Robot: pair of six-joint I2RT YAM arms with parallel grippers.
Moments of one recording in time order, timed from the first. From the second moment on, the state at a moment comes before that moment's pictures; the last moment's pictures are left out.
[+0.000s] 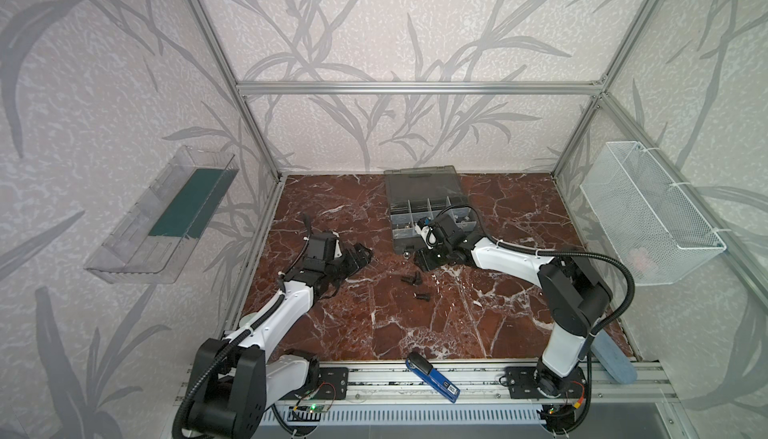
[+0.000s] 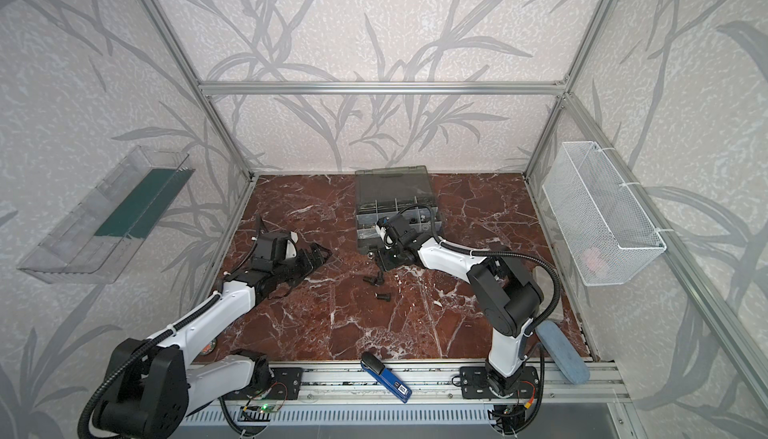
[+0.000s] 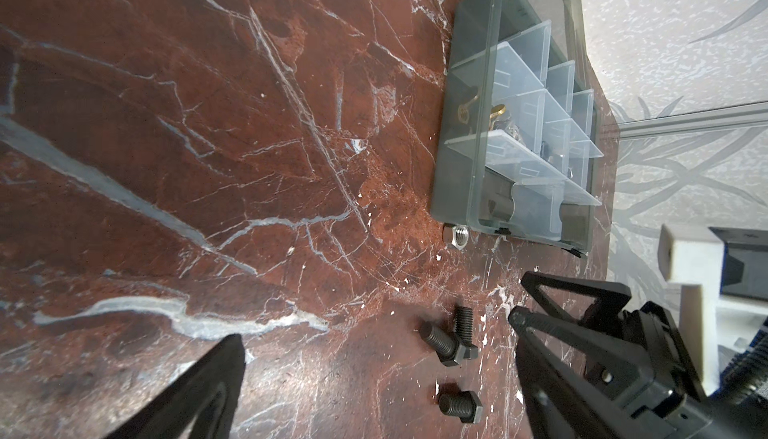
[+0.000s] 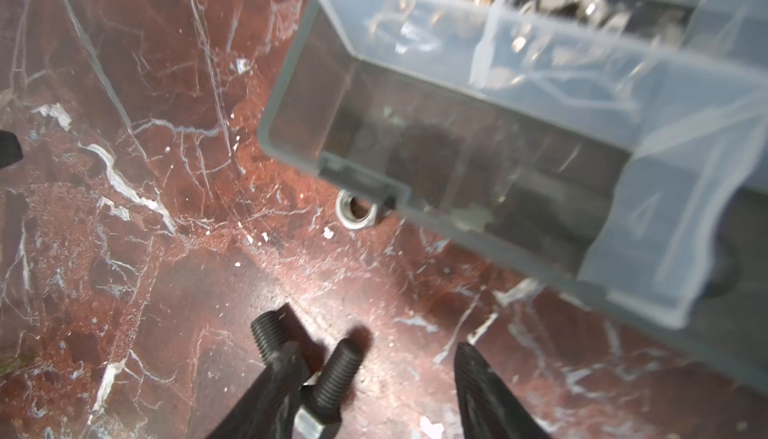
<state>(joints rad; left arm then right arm) -0.18 1.16 0.58 -0.22 0.30 -0.80 0.71 1.81 1.15 -0.29 -0.13 0.28</state>
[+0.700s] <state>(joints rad) -0.18 1.13 0.58 -0.22 0.29 -0.80 0.86 2.03 1.29 -0.22 0.14 0.50</state>
